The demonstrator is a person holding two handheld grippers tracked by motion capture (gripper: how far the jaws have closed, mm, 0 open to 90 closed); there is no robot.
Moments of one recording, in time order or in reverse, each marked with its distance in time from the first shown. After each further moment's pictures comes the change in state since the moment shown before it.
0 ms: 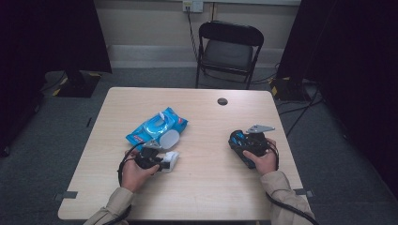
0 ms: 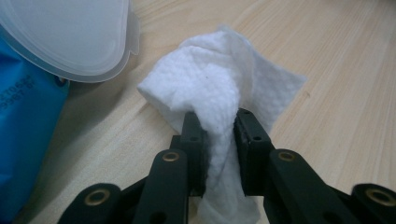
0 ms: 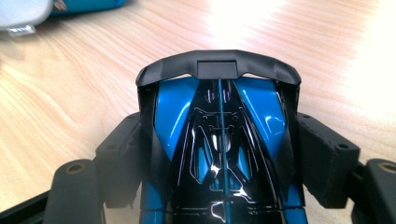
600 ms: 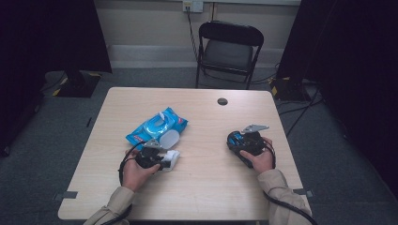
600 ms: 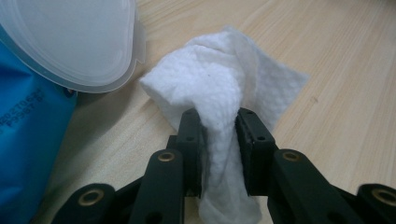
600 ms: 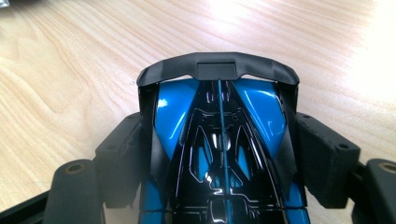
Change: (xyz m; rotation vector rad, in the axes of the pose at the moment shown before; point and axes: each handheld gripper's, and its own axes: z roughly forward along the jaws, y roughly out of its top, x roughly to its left) left arm 0.001 0.002 0.002 -0.014 0.021 0.014; right arm 0.001 0.001 0.014 0.065 -0.016 -0.033
